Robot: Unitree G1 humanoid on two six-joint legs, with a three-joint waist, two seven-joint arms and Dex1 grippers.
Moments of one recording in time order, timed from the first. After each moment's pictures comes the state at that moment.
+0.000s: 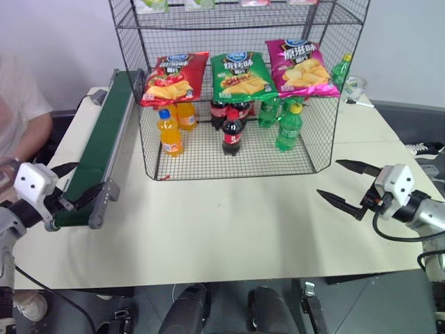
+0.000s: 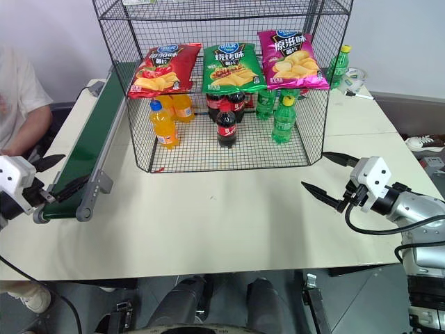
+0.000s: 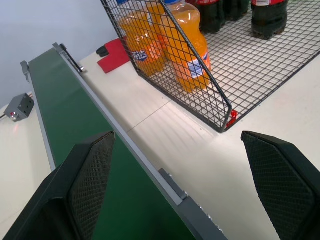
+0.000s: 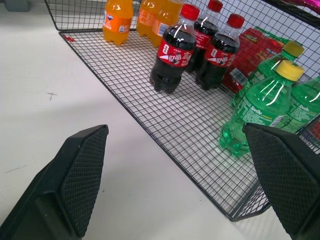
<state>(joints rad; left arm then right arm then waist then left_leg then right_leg) -0.07 0.82 0.45 0.25 -0.37 -0.10 -0.94 -0.10 -0.77 -0.31 0.08 0.39 -0.12 1.07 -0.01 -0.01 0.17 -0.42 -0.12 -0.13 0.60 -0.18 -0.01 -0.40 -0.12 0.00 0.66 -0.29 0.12</state>
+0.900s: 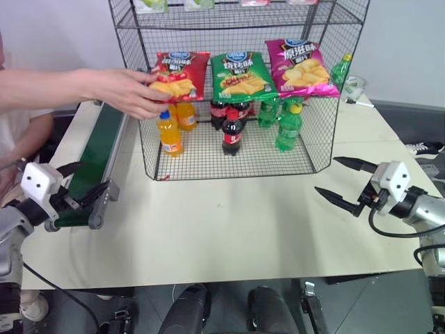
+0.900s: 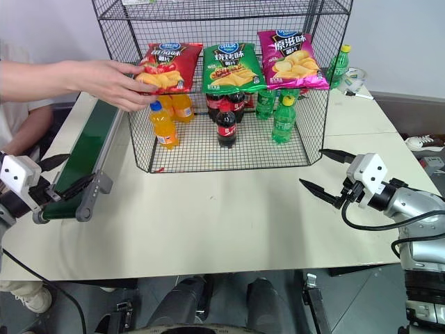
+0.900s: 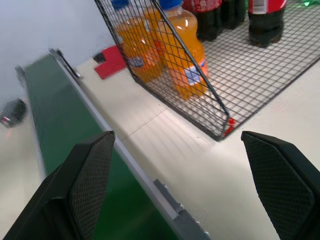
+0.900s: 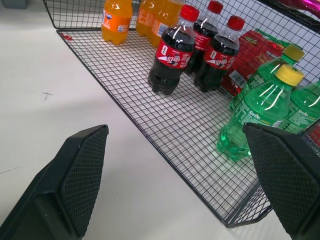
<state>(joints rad) -0.09 0.80 0.41 0.27 -0.43 -0.06 -0.97 -0.13 -0.77 -0.29 0.09 0.37 -0.13 1.07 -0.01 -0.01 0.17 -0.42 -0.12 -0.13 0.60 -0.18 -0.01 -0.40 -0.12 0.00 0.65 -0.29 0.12</state>
